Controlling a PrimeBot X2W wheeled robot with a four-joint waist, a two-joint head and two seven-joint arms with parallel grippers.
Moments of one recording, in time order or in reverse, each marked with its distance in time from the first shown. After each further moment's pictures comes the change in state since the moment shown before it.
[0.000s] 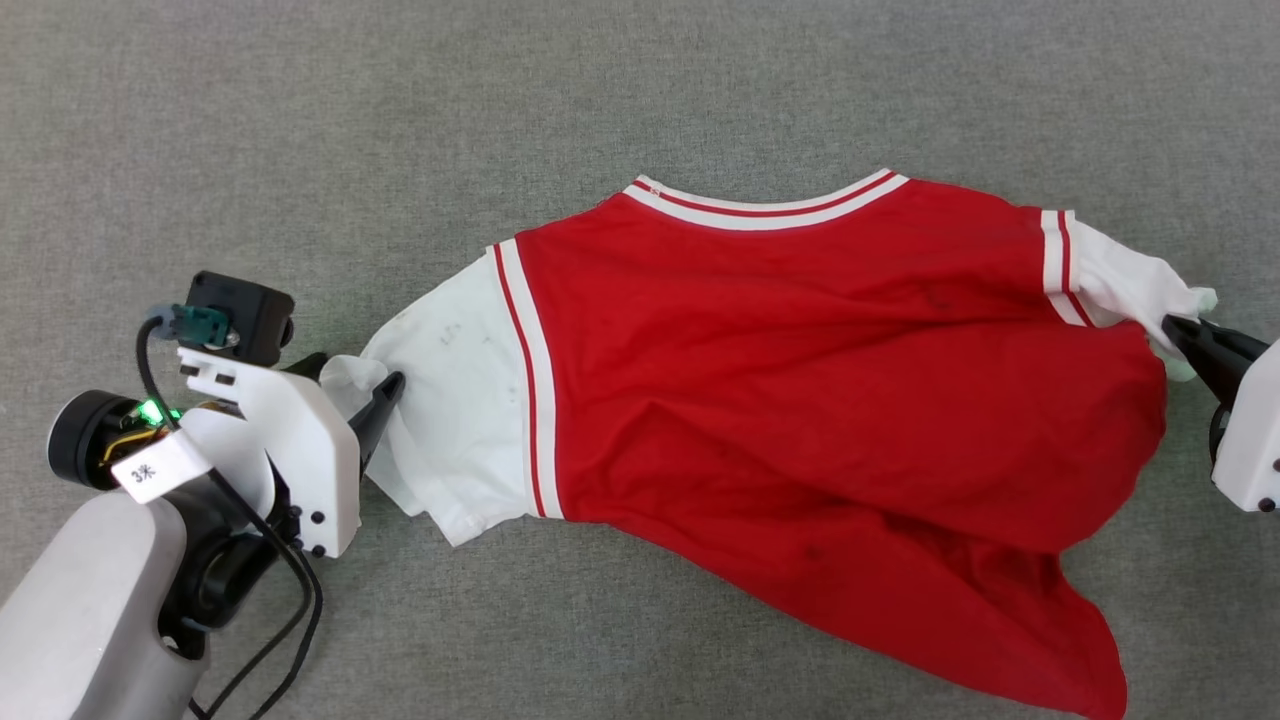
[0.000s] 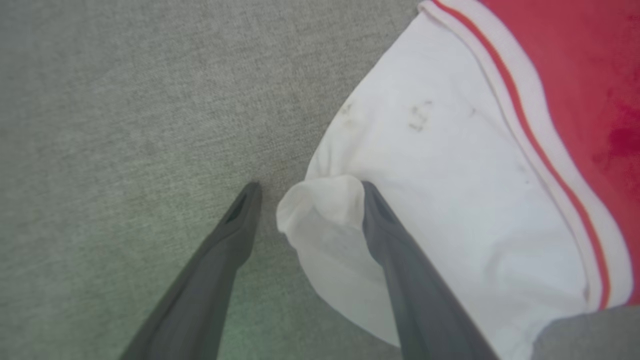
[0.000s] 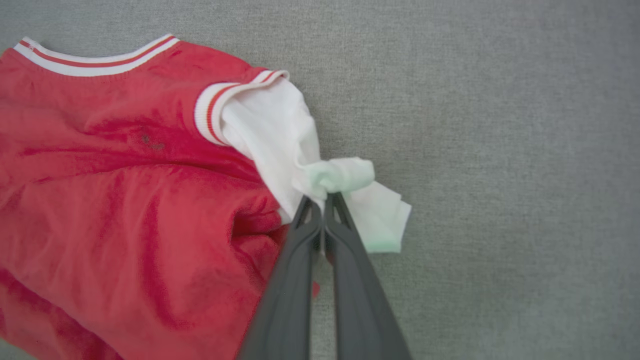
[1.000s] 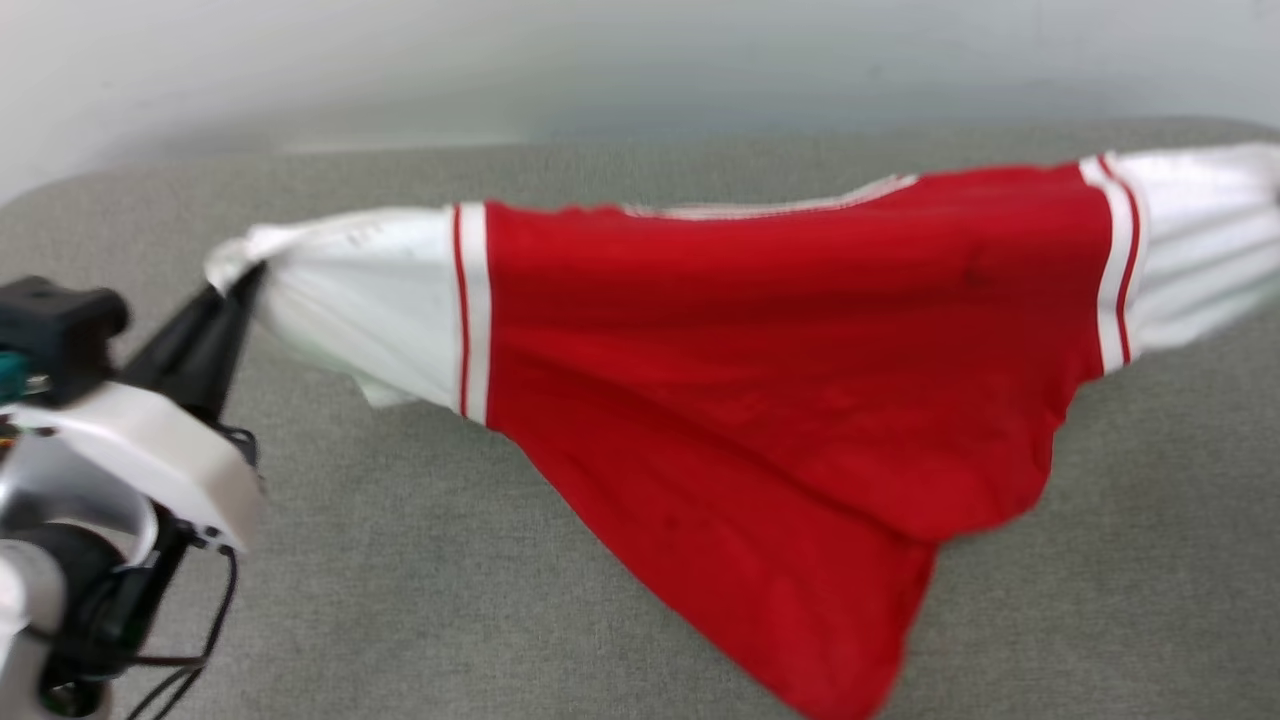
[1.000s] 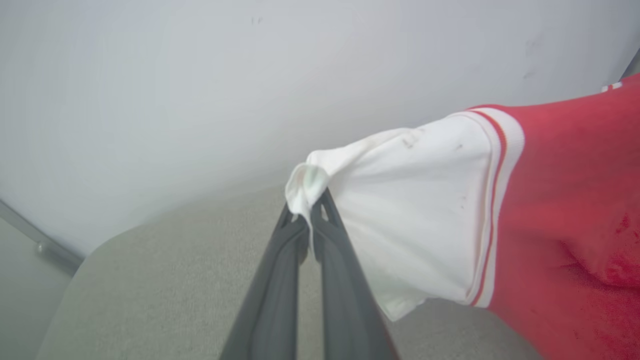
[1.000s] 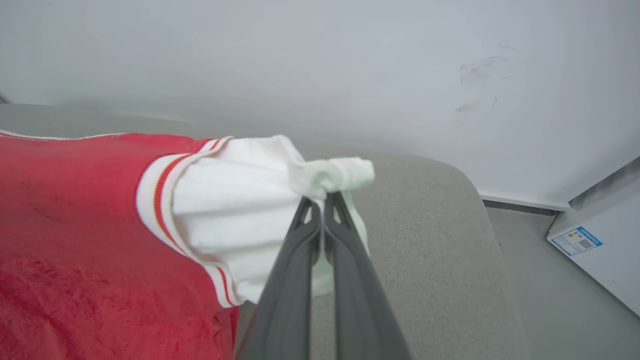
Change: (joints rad) left arm 0.121 0.065 0.170 -0.225 0.043 0.036 -0.344; right arm -0.087 -0.146 0.008 0.007 0.012 0.000 -0.142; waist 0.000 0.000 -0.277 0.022
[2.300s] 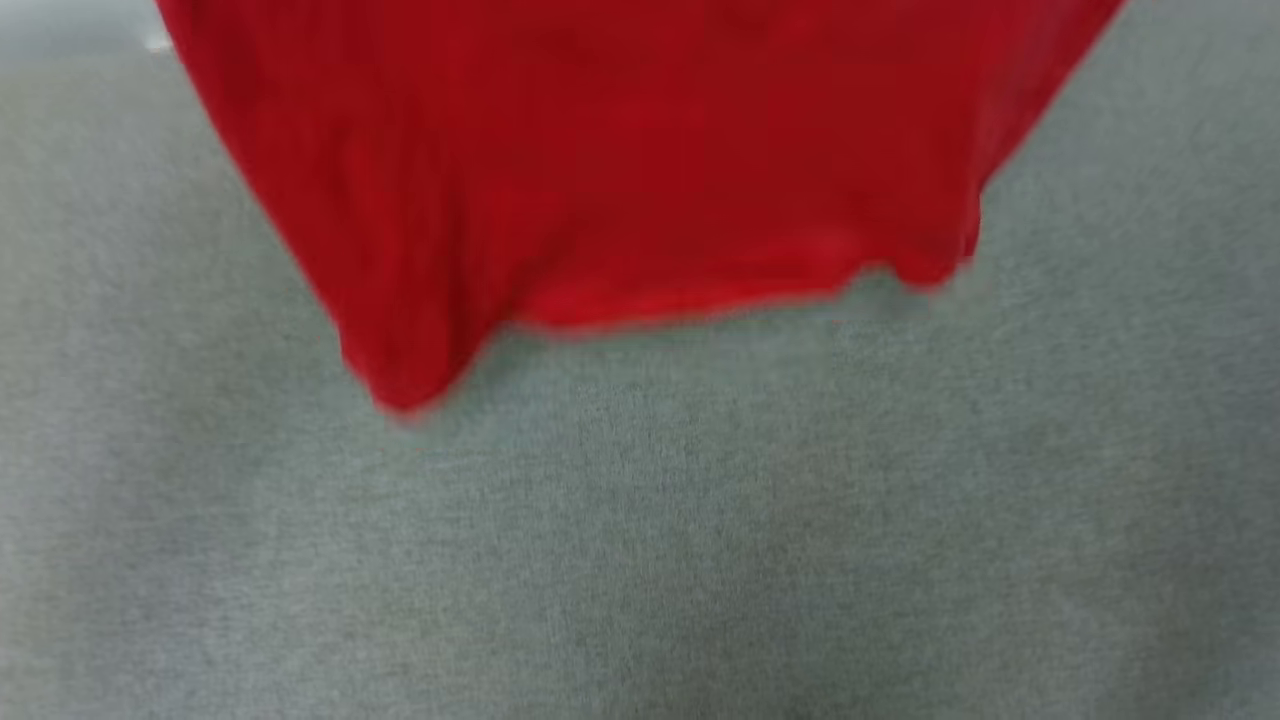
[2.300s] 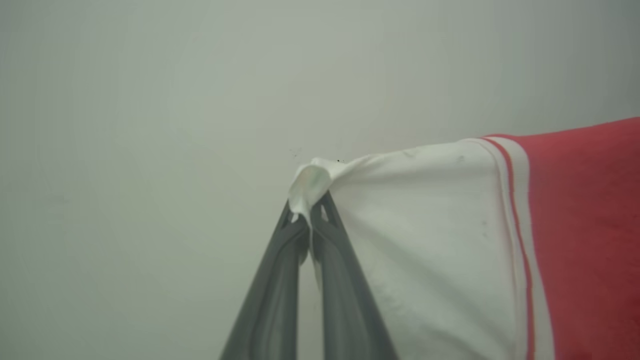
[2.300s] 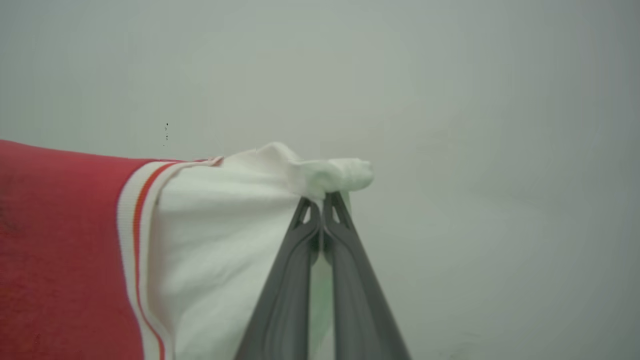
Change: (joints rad) left arm -0.687 0.152 0.199 0.015 -0.096 -0.048 -0.129; right arm -0.718 0.053 0.049 0.168 -0.022 0.000 -0.452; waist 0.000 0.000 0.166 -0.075
